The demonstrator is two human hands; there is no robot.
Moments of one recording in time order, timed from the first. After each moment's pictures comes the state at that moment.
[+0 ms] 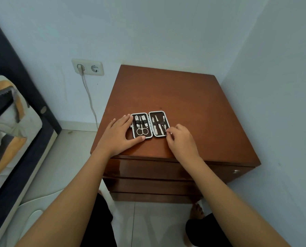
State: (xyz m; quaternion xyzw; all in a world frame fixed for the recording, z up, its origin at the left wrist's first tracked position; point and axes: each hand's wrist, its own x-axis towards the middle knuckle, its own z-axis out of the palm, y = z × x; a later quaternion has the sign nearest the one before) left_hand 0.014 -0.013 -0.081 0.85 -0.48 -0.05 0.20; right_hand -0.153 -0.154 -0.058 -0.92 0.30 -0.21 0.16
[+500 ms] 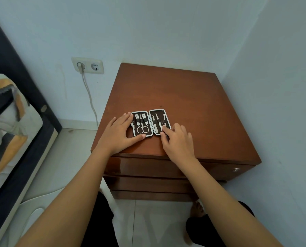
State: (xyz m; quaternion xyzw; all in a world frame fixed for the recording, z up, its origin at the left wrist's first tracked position) left_hand 0.013 -0.014 -0.080 0.85 -0.48 -0.05 0.20; right_hand -0.151 -0.140 -0.063 -0.93 0.32 -0.17 0.07
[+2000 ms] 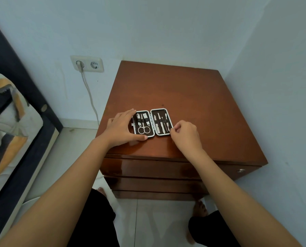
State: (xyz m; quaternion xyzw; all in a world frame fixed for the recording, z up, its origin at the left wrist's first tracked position) left_hand 0.023 -0.029 -0.059 0.85 -0.45 -0.15 0.23; right_hand -0.141 -0.166 -0.052 -0.85 0.43 -0.15 0.27
